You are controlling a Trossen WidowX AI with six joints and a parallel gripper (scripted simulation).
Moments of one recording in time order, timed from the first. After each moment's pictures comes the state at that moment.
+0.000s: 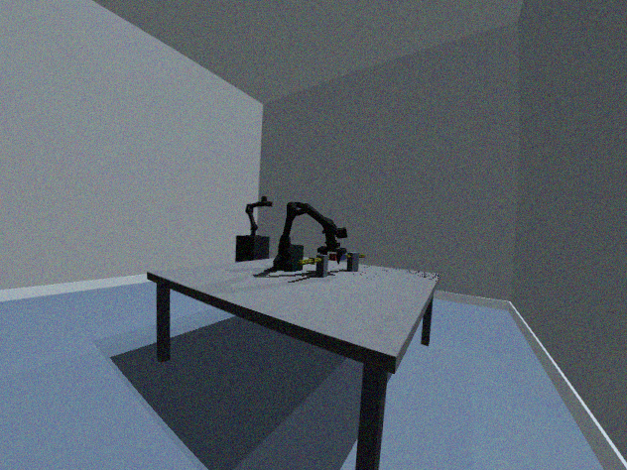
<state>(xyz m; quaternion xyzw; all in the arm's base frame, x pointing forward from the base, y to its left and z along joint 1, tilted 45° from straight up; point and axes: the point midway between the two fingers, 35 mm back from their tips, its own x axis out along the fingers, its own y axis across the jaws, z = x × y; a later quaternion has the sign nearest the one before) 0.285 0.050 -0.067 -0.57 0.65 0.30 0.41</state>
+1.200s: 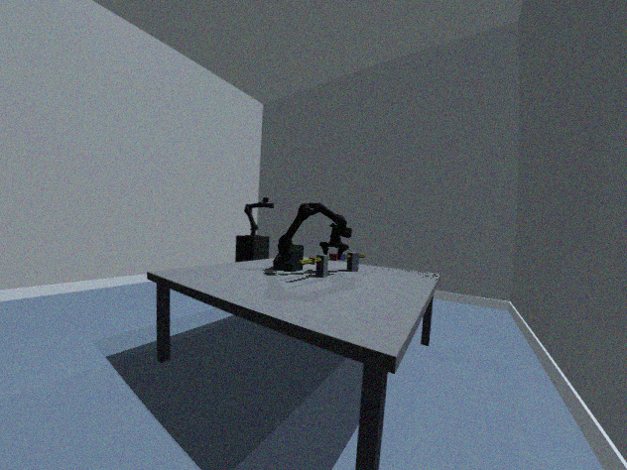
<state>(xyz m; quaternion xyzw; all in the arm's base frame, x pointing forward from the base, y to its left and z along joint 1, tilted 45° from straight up) 0.285 0.072 -0.049 -0.62 0.73 0.16 0.25</state>
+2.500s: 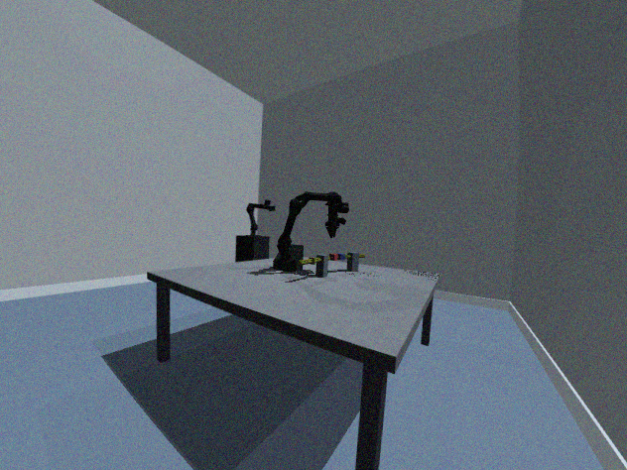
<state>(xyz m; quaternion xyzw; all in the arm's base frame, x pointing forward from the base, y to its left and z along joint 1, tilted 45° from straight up) 0.291 0.159 0.052 -0.31 0.70 -0.19 0.62</state>
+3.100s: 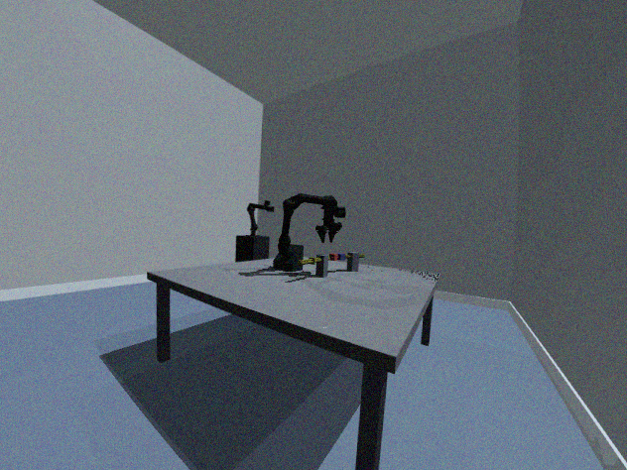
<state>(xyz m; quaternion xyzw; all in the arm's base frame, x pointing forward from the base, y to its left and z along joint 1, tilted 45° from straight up) 0.282 0.093 0.074 -0.21 0.66 -0.32 0.65</state>
